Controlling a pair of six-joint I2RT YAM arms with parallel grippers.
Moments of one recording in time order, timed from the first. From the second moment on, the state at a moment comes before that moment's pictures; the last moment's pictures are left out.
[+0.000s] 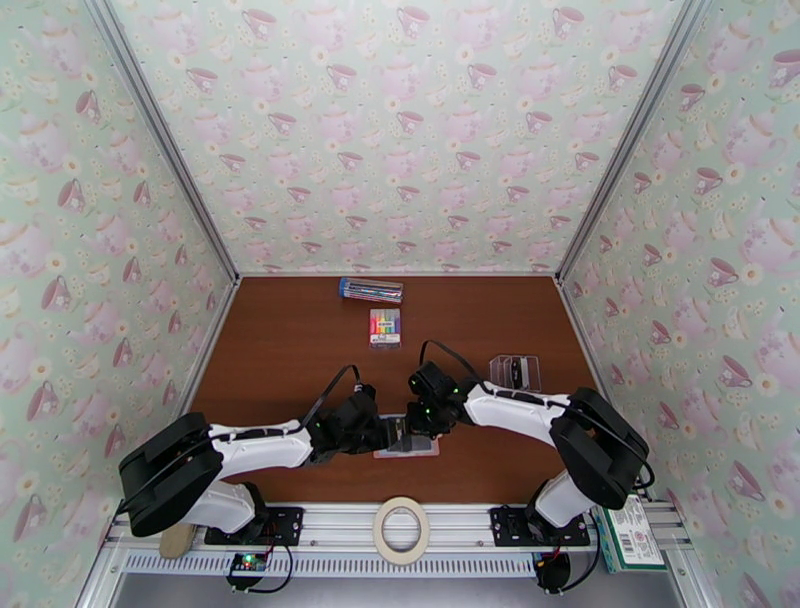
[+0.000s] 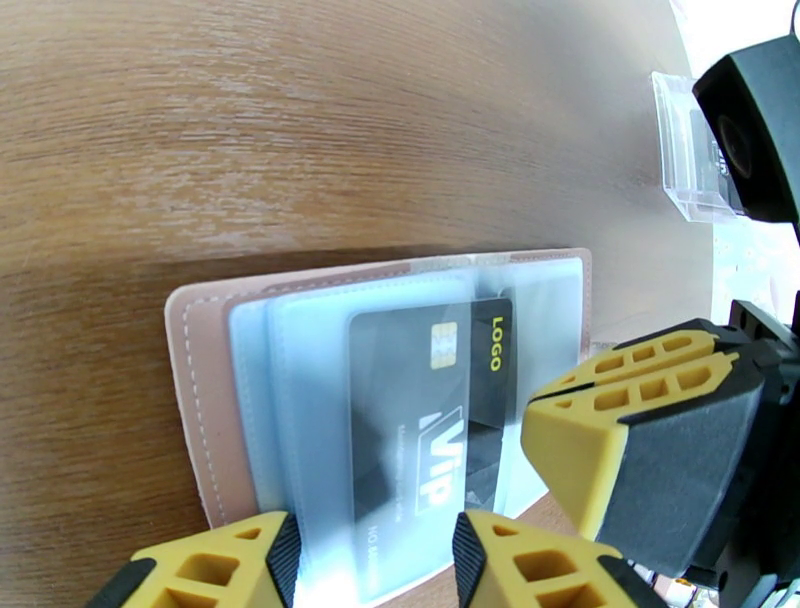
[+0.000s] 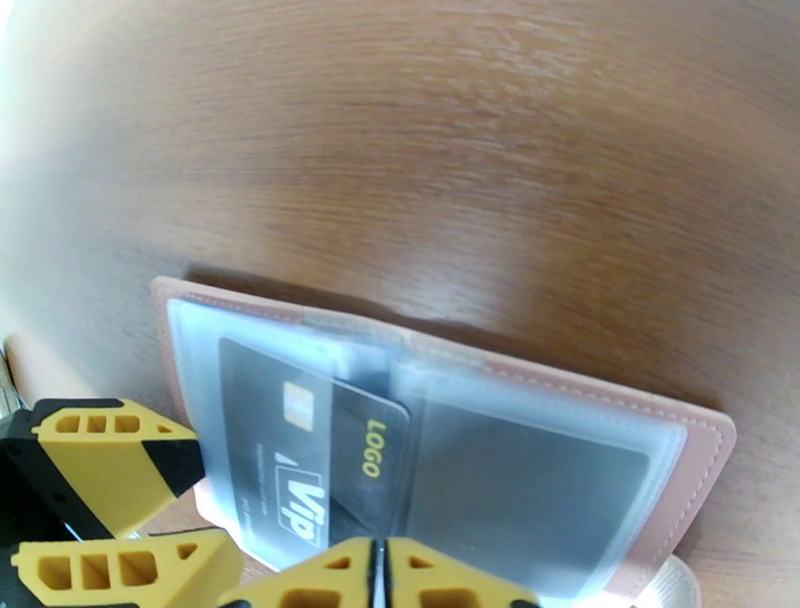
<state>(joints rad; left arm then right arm) -0.93 1.44 0.53 0.02 0.09 -0.99 0.82 1.59 0.84 -0.43 -0.27 0.70</state>
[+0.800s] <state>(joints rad) -0.93 1.44 0.54 0.02 0.09 -0.99 0.85 1.69 0.90 -0.41 -0.27 0.72</state>
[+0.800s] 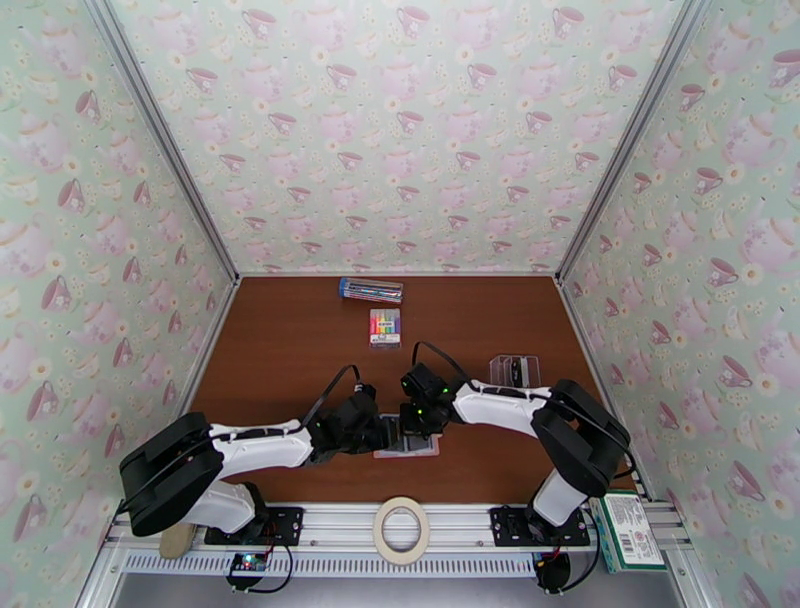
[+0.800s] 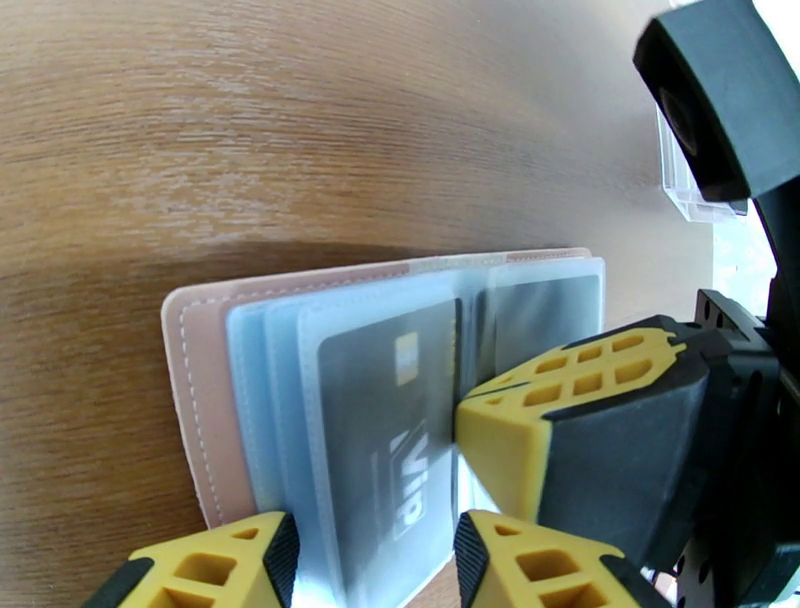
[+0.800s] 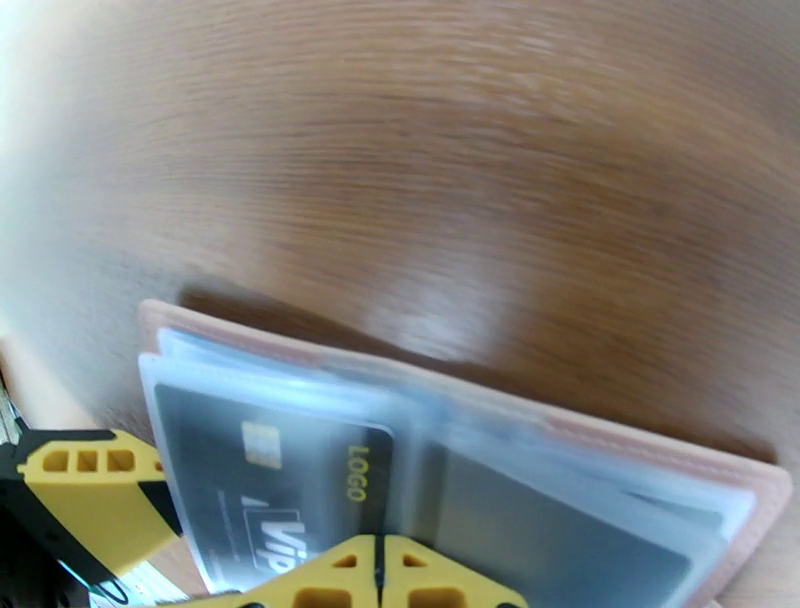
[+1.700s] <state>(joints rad) -0.93 1.44 0.54 0.02 0.09 -0.99 0.87 1.65 0.95 -0.50 -0.20 0.70</state>
